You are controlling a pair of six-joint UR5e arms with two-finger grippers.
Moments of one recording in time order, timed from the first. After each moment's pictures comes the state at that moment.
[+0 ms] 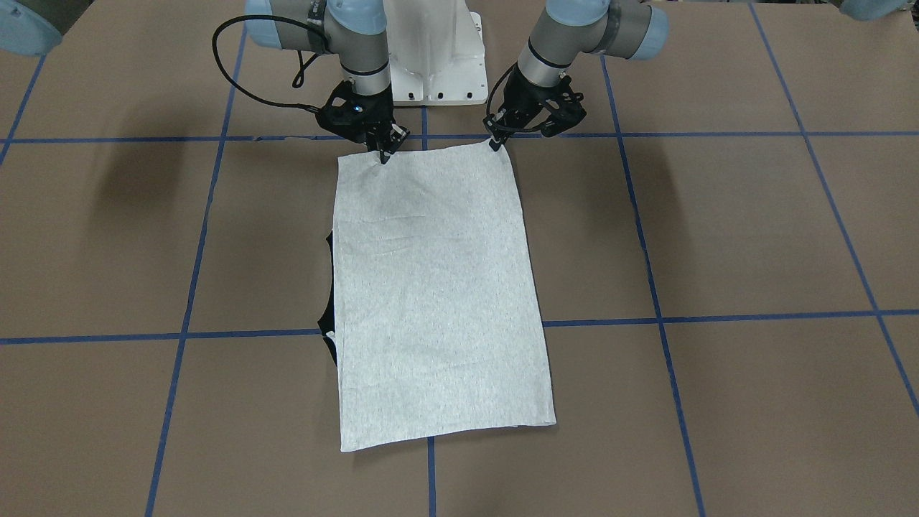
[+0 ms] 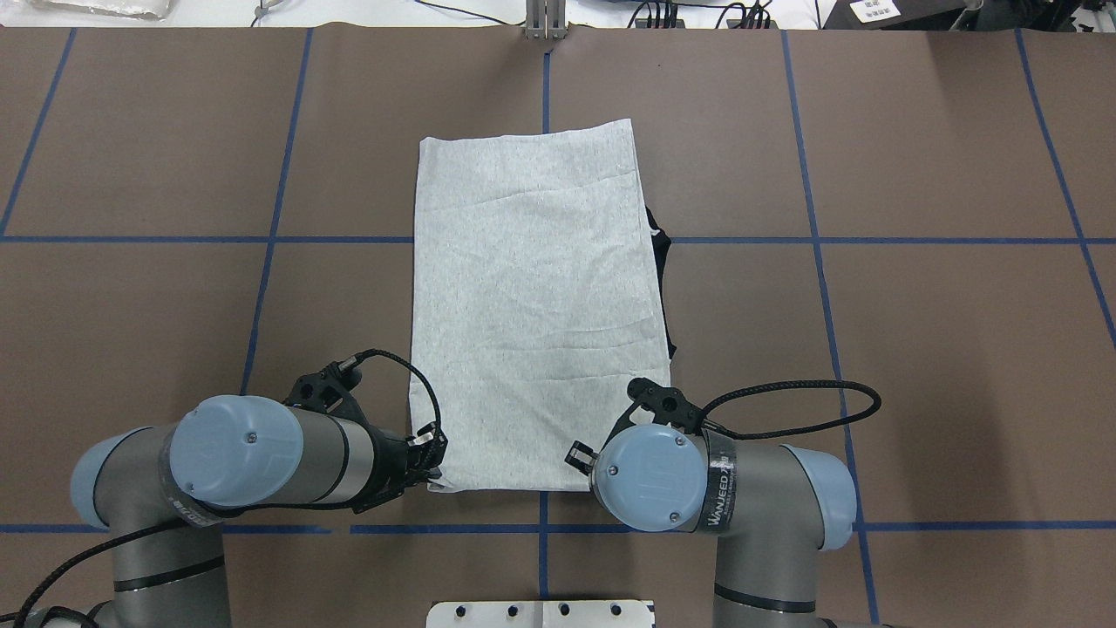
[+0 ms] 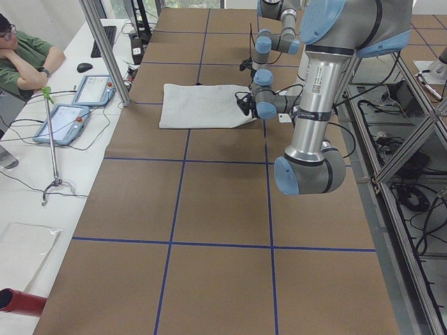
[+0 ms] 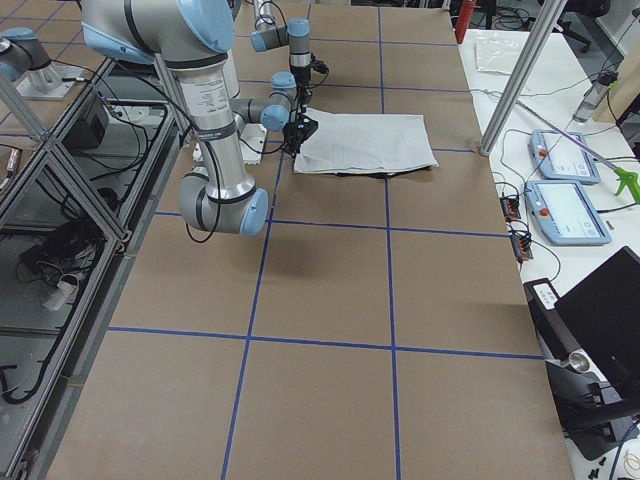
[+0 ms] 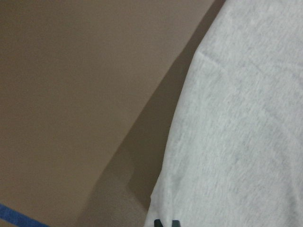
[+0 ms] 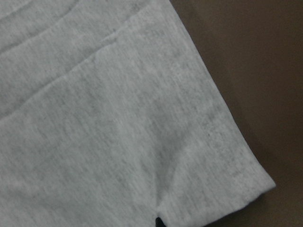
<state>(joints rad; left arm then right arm) -0.29 -1.87 -1.94 -1.98 -1.76 -2.03 0.20 -1.06 1.85 -1.57 1.63 1.96</state>
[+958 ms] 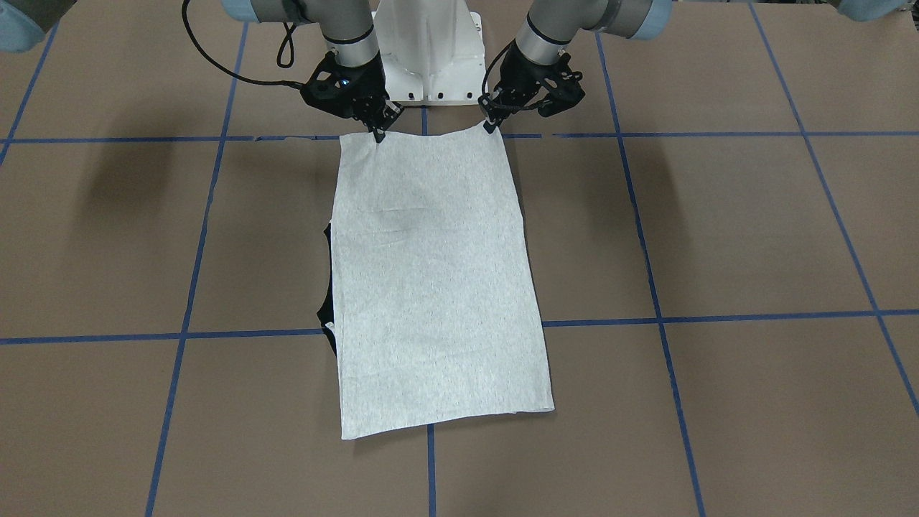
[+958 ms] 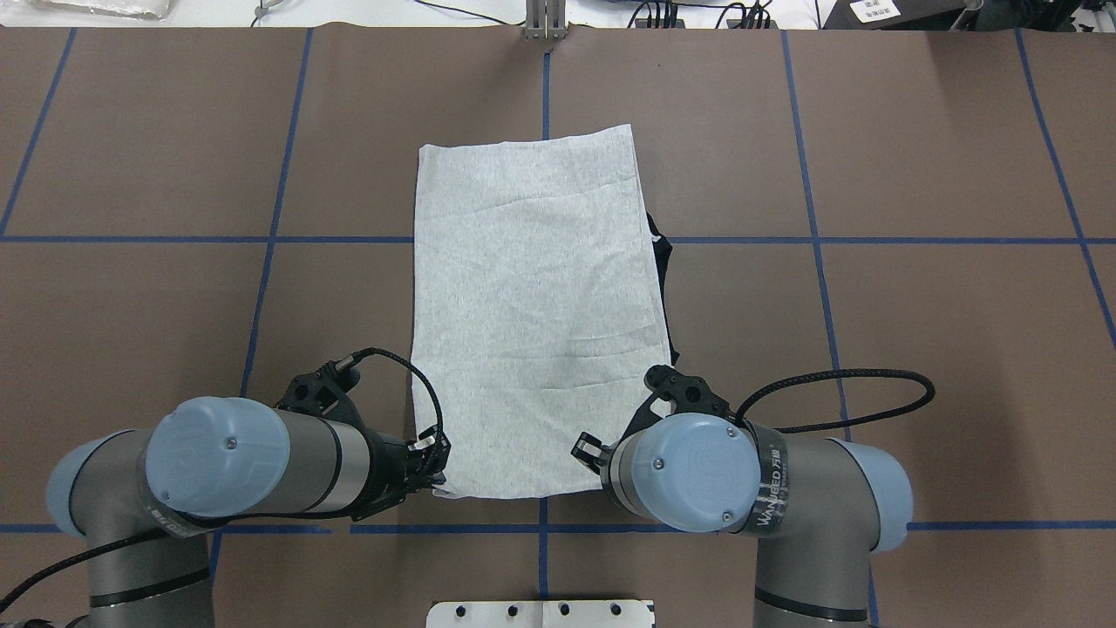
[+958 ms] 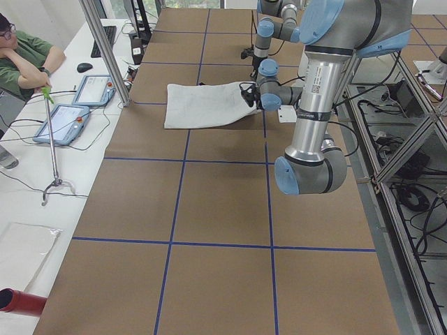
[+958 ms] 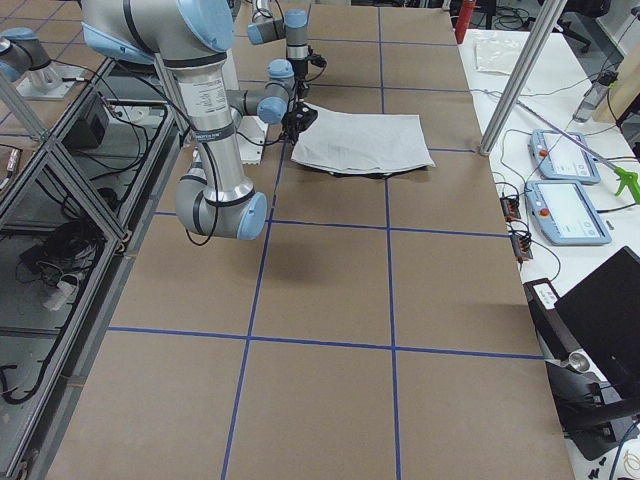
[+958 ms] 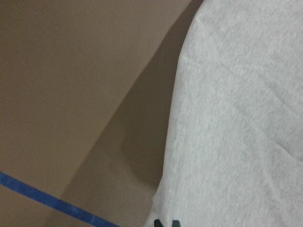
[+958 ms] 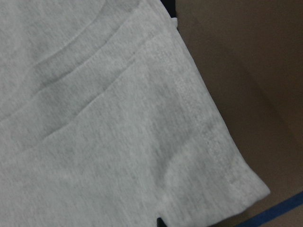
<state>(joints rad) -0.25 -1.87 -2.08 -1.89 -1.76 -2.03 0.22 -1.13 2.04 -1.58 1.66 1.97</state>
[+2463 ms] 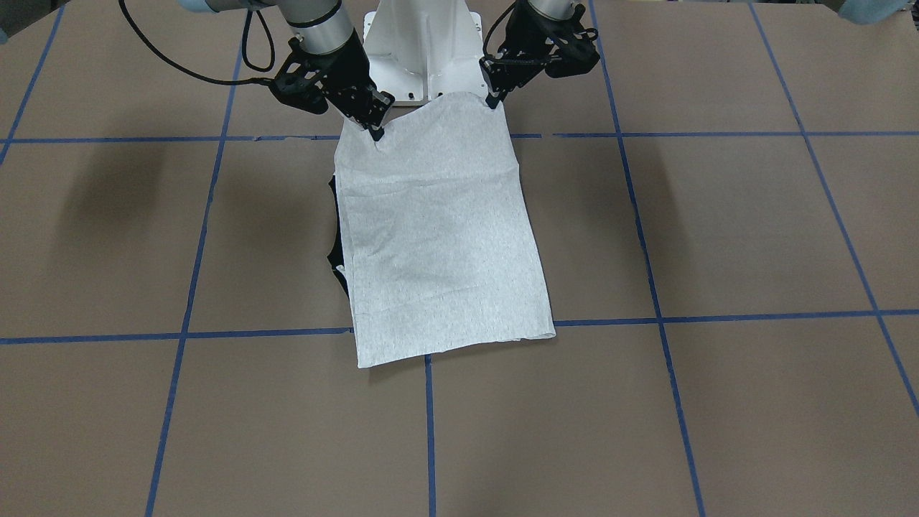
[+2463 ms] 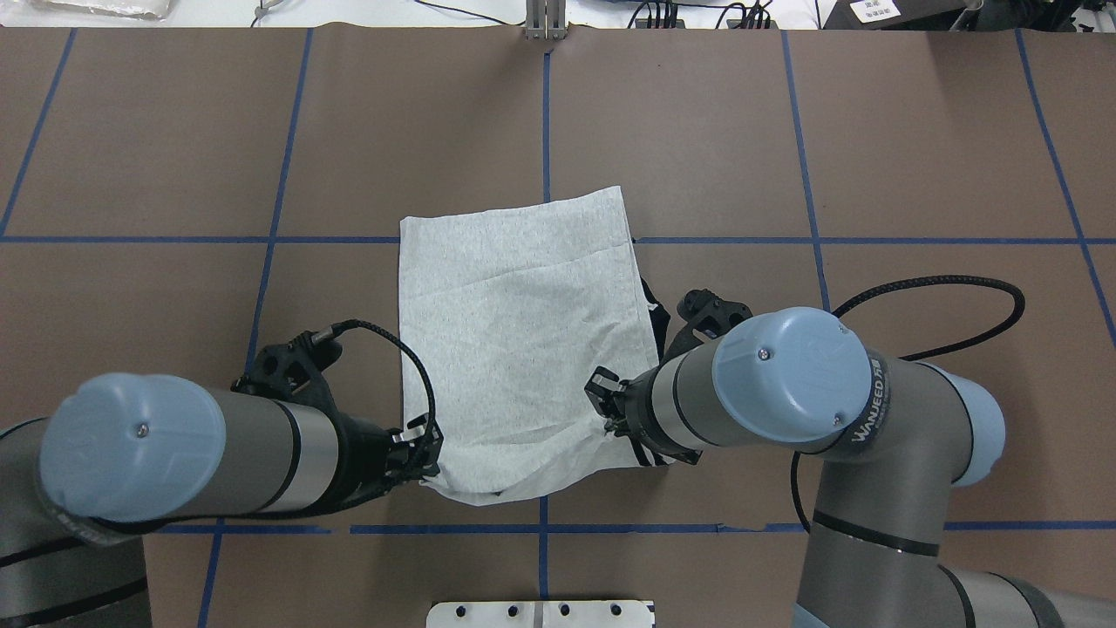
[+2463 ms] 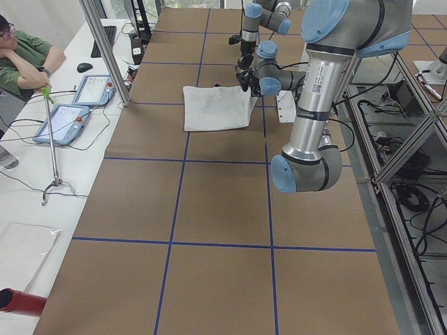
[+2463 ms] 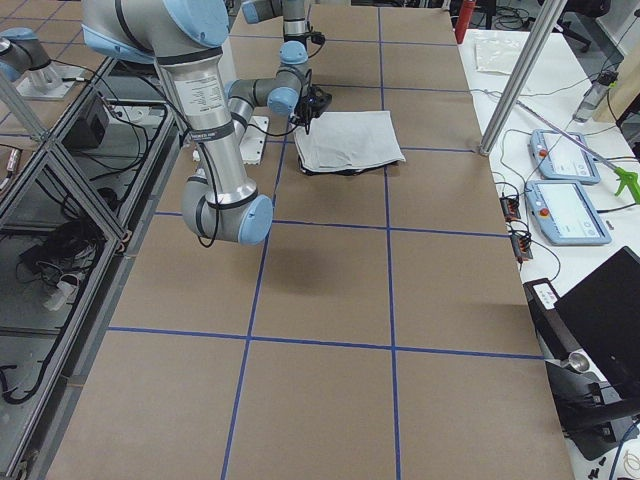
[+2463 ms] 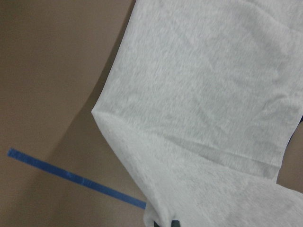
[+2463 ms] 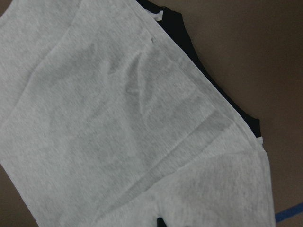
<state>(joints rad) -0.37 -1.92 -2.17 -1.75 -1.76 -1.90 0.40 -1.08 2.03 -1.52 1.79 1.93</state>
